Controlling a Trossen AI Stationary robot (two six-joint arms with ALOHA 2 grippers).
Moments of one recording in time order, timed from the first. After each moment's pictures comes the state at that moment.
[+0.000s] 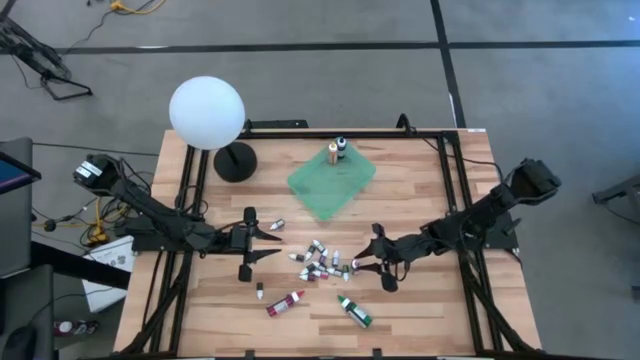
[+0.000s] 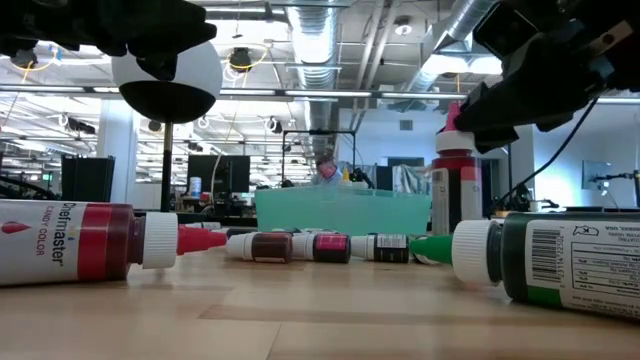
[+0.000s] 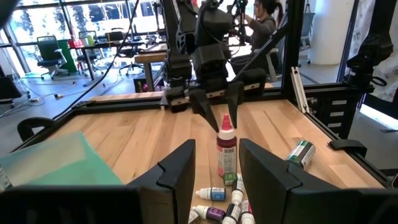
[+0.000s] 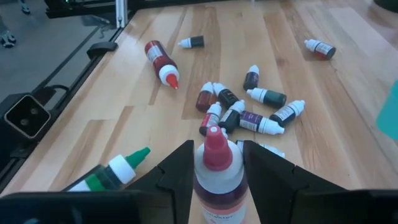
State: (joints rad) left arm -0.49 1.13 0.29 0.82 -0.48 0.04; right arm 0.42 1.46 0.45 0.53 0.21 0.21
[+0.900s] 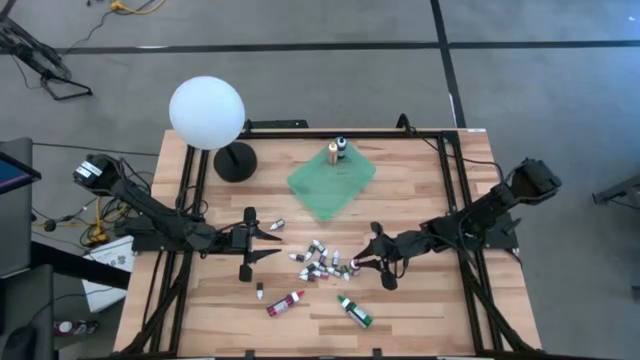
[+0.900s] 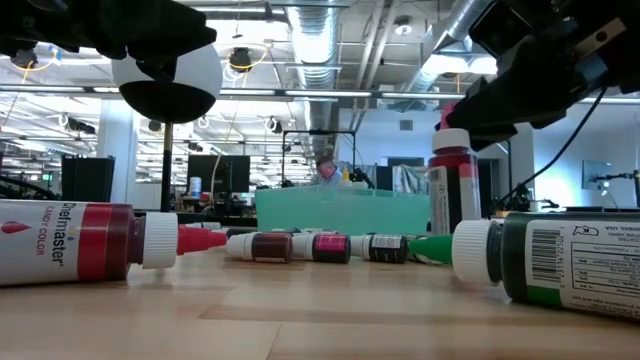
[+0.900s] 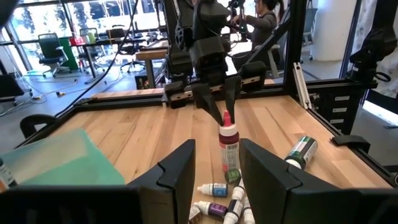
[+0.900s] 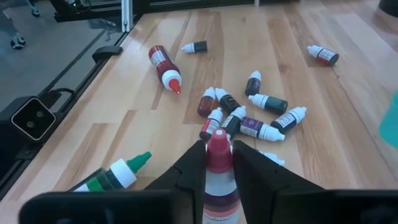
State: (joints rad) left arm -0.49 1.13 0.29 0.80 -0.49 0.04; right arm 0.40 1.44 0.45 0.54 0.16 0.19
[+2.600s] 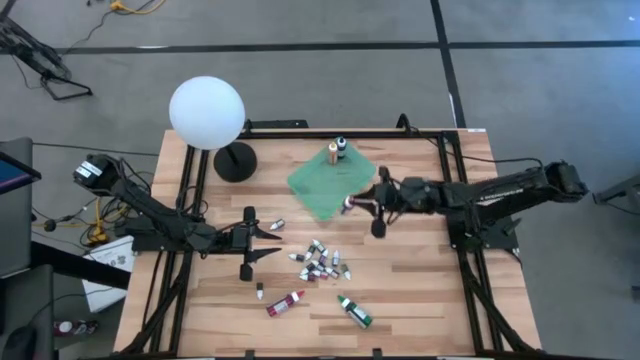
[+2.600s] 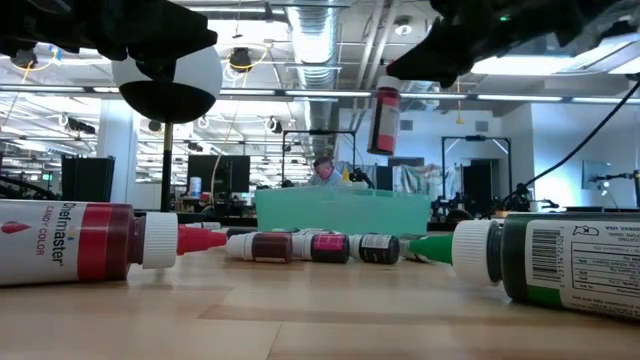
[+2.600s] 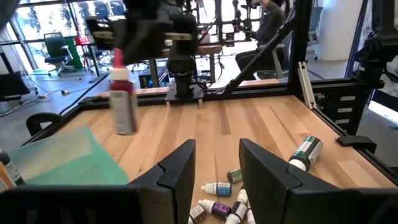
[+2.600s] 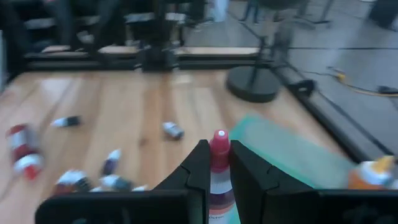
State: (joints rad) left arm -0.49 1.13 0.29 0.80 -0.51 0.04; right arm 0.01 1.15 0.65 0.19 0.18 -0.06
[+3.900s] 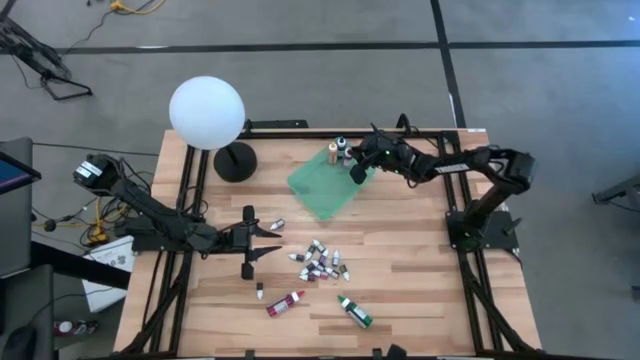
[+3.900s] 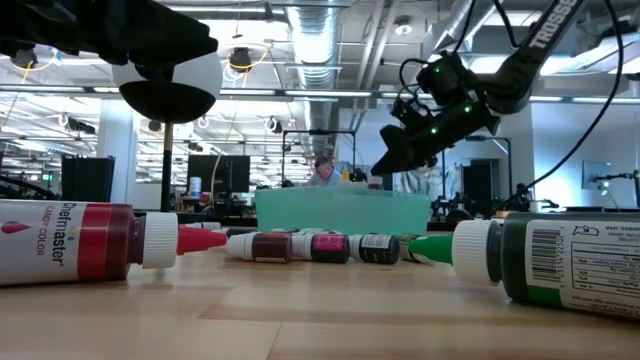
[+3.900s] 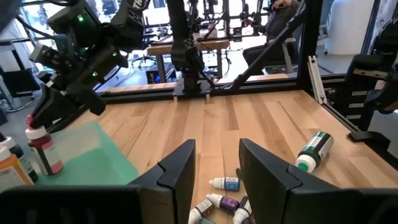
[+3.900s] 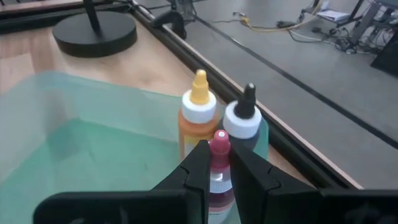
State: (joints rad) left arm -0.49 1.13 0.29 0.78 -0.54 0.04; right arm -0.54 1.62 0.67 0.52 0.04 -0.08
